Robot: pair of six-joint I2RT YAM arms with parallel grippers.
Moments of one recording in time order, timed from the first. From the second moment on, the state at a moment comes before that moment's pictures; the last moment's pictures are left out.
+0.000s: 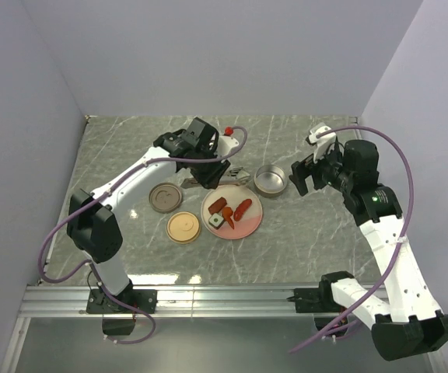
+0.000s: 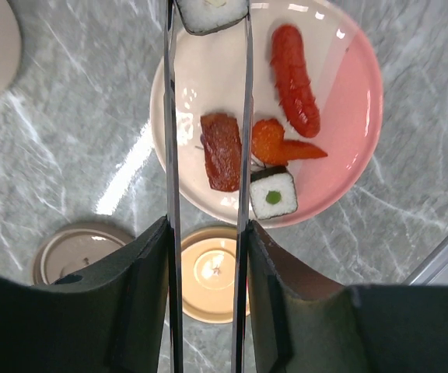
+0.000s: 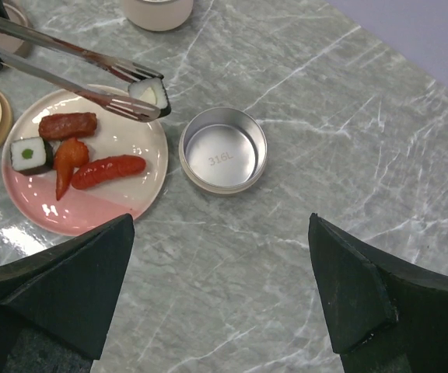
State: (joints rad) left arm -0.63 1.73 1.60 -0.86 0.22 0.24; right arm 0.17 0.96 1.12 -0.63 -0.33 -0.34
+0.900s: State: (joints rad) left arm -0.71 2.03 1.90 -0.88 0.28 0.21; right arm 0.07 0.96 1.12 -0.63 -0.43 -0.26
